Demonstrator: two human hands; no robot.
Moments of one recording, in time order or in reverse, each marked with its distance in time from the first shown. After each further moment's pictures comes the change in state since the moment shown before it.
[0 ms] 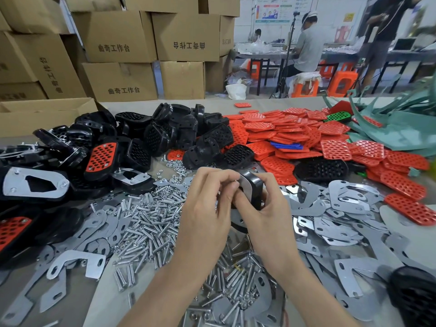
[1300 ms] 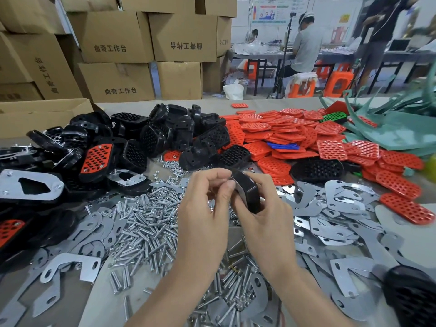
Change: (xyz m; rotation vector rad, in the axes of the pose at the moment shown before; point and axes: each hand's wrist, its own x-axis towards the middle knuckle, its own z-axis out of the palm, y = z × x) left_hand -0.004 0.014 0.004 -0.225 0.066 -0.267; right_hand -0.002 0.007 -0.003 -0.351 0.099 -0.152
